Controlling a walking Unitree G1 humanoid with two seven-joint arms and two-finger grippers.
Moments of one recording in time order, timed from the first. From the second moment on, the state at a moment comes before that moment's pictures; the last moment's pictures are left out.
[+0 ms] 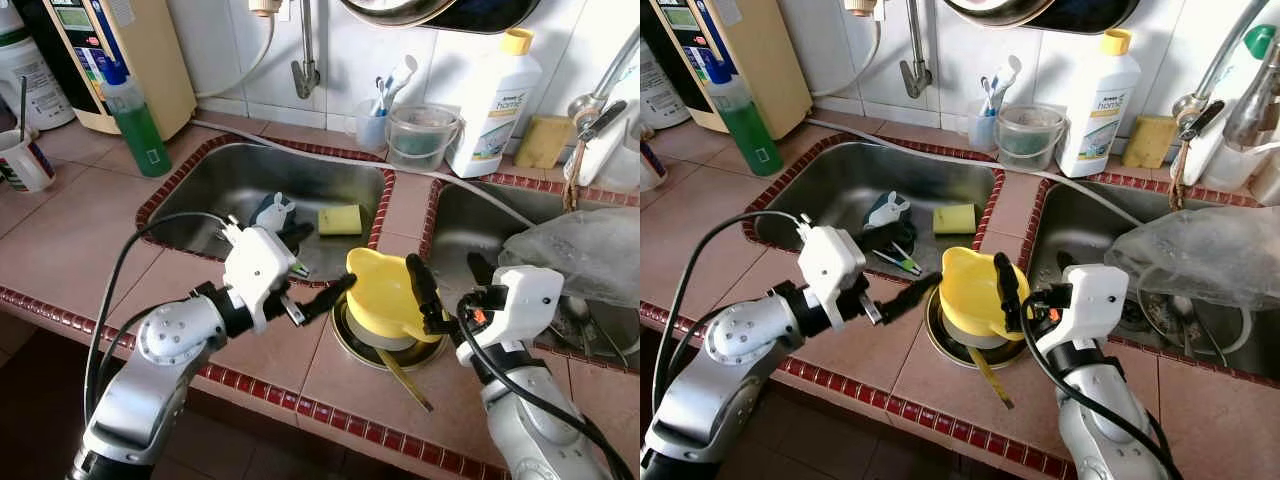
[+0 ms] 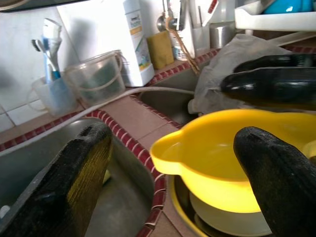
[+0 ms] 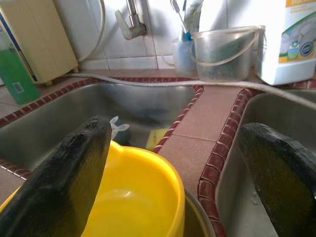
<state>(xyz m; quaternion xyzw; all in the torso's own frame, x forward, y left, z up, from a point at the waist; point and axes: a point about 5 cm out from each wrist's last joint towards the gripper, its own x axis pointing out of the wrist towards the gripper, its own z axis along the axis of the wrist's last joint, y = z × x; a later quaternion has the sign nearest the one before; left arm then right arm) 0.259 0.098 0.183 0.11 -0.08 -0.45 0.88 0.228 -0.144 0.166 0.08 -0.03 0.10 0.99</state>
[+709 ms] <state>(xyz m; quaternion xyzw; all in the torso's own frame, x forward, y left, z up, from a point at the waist) 0.245 0.078 0.193 0.11 -0.09 -0.48 0.86 0.236 -0.142 0.195 0.15 0.03 0.05 0.99</state>
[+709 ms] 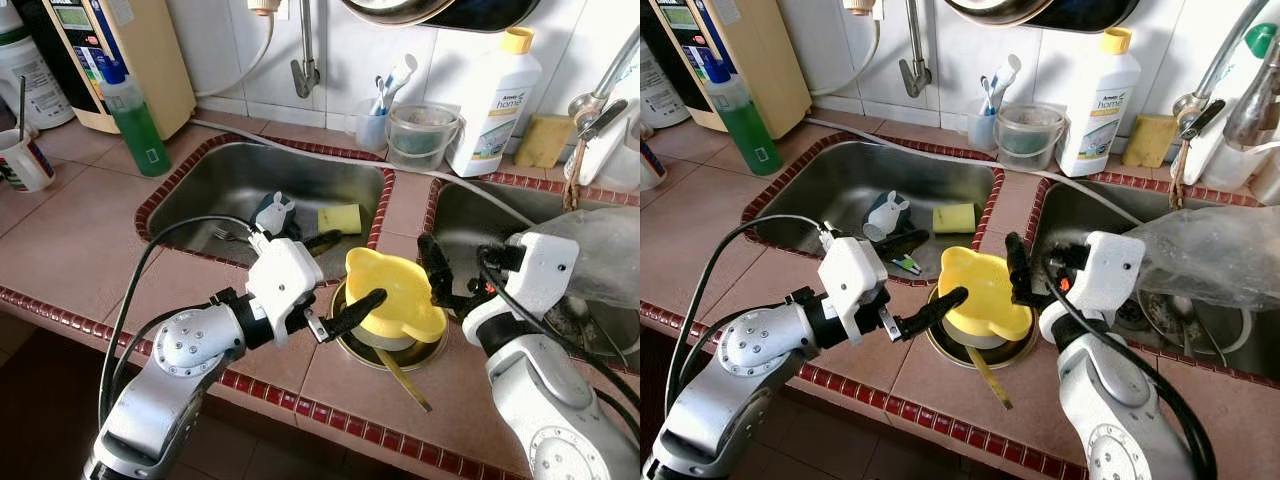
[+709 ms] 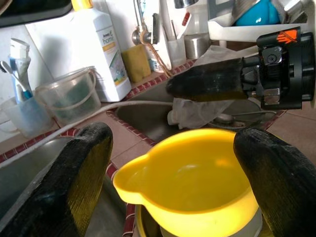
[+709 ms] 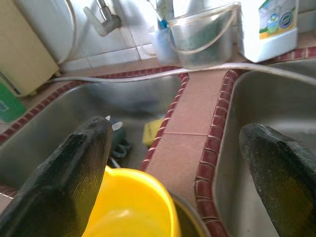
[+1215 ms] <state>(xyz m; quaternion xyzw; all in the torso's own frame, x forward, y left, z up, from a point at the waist) 0.227 0.082 0.183 0.12 -0.08 -0.51 0.85 0.235 -0.136 0.186 0.18 0.13 0.07 0.97</state>
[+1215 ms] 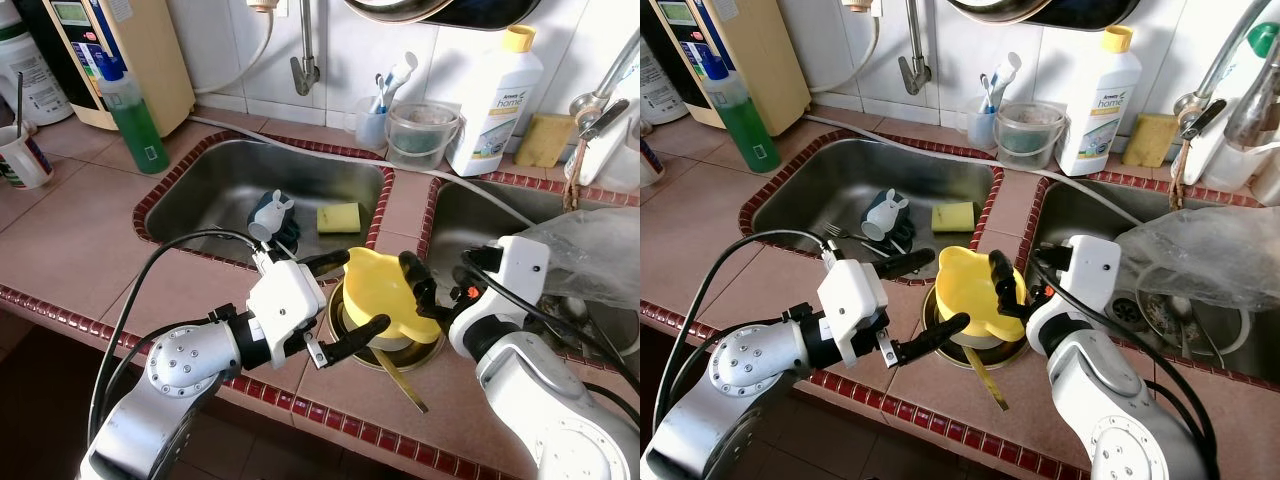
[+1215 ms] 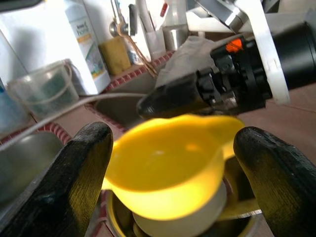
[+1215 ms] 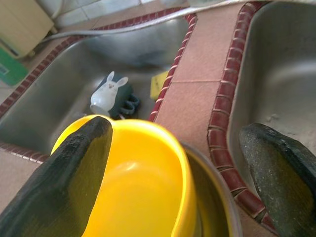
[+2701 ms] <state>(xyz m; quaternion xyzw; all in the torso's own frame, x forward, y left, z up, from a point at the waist) 0.220 0.075 0.189 0.11 -0.09 -0.52 0.84 0.246 -0.147 0.189 0.20 0.18 0.03 0.96</state>
